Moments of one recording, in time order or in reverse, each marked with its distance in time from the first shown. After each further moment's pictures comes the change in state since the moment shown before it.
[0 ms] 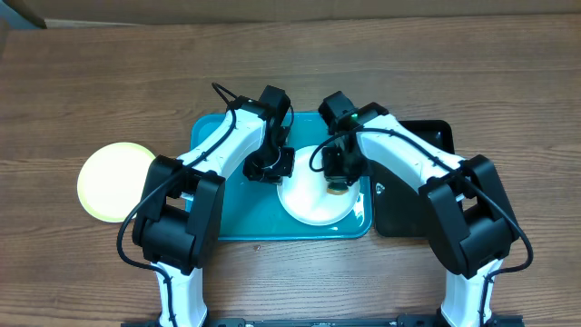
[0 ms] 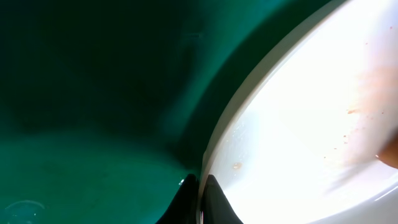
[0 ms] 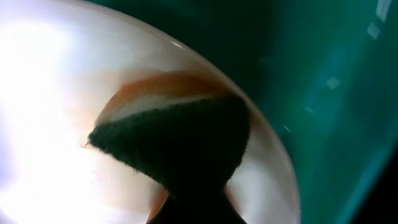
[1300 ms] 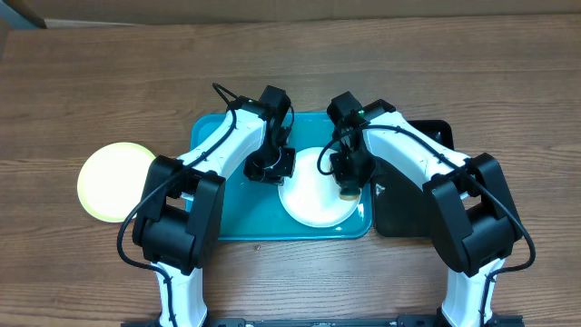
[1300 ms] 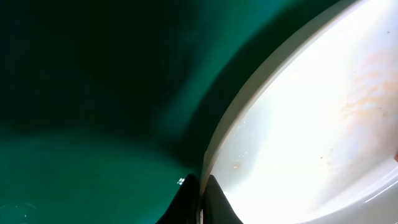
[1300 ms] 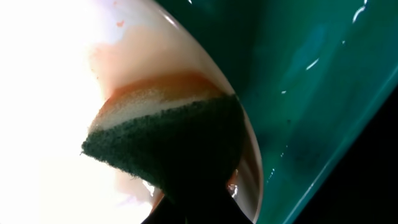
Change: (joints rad) left arm -0.002 0.000 0.000 -0.001 0.016 0.003; right arm -0.025 0.000 -0.002 -0.062 0.019 -0.194
